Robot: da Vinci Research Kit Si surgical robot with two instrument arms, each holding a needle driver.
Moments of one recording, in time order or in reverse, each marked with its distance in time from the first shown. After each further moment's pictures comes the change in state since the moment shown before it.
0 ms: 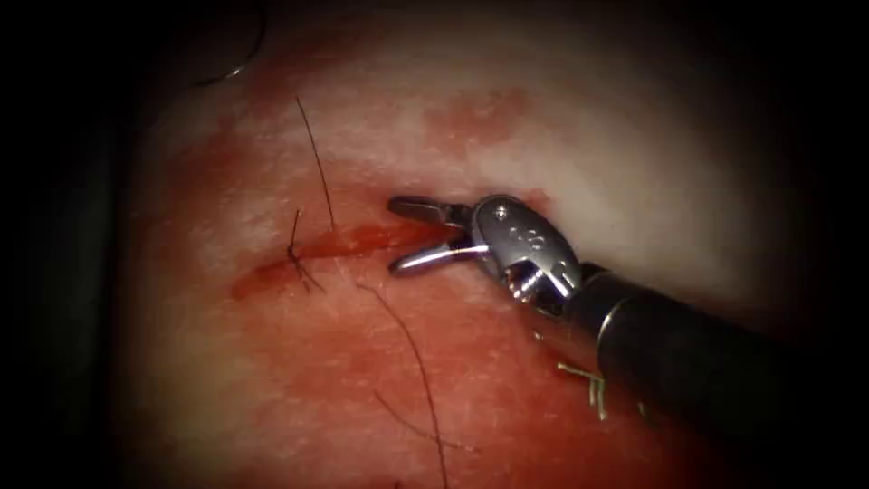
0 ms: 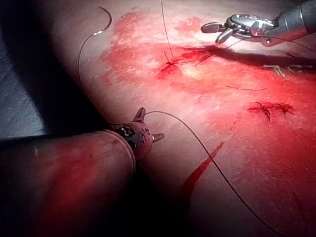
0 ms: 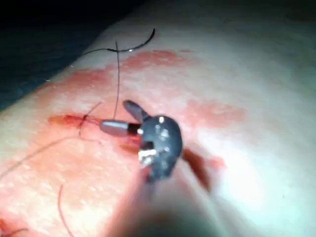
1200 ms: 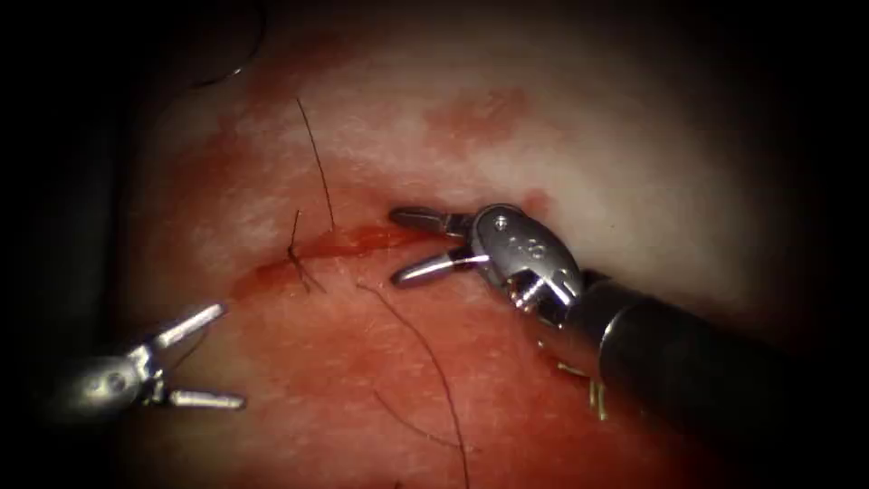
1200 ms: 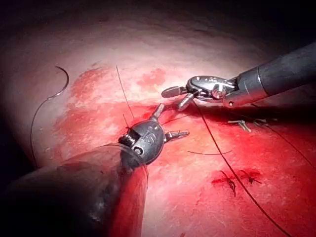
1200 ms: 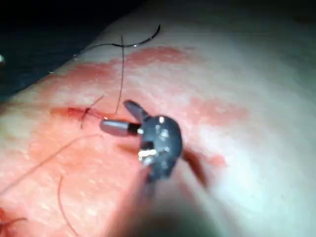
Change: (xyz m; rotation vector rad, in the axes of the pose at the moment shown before) right arm -0.001 -0.001 0.000 0.027 -0.035 -0.019; left arm 0.016 -0.003 0.012 -0.190 0.359 -0.110
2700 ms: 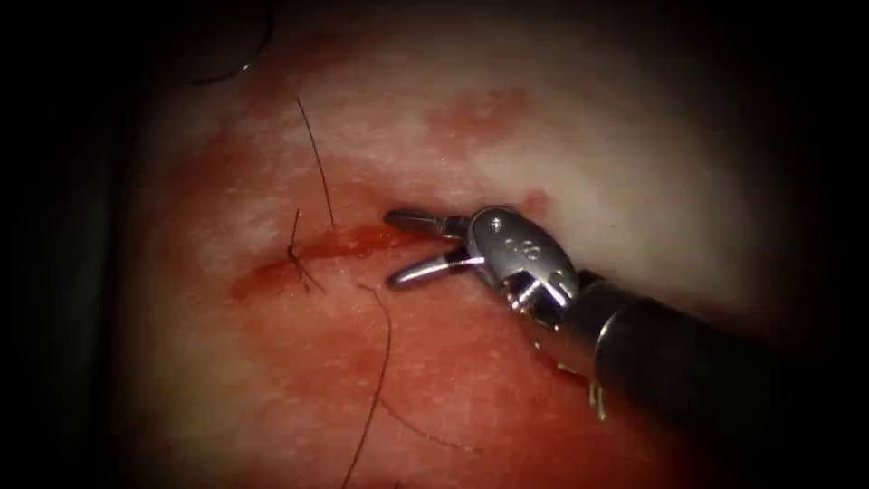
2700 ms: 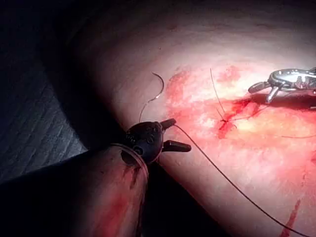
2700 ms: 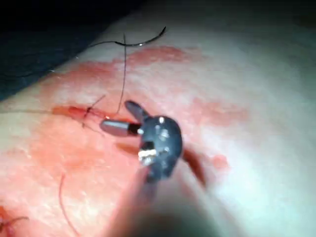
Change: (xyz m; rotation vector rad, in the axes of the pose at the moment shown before) right arm 0.000 0.000 0.001 0.026 -0.024 -0.012; left arm 0.000 -0.015 -0.025 -0.387 -0.218 0.122
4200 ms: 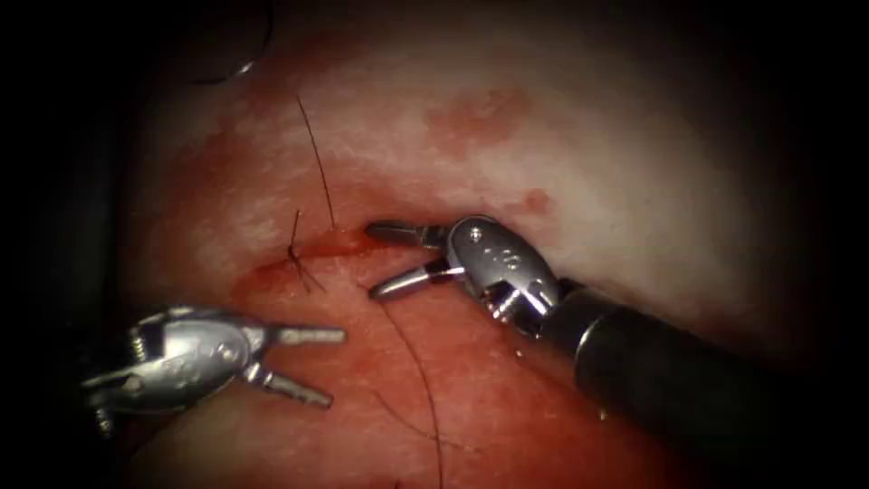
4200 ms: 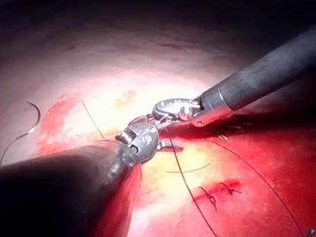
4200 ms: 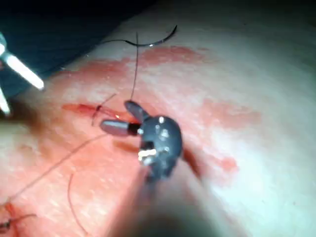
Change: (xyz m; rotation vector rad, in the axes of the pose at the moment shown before) right arm 0.000 -0.001 0.001 0.063 -0.031 -0.005; left arm 0.012 0.003 0.031 -0.072 0.043 0.172
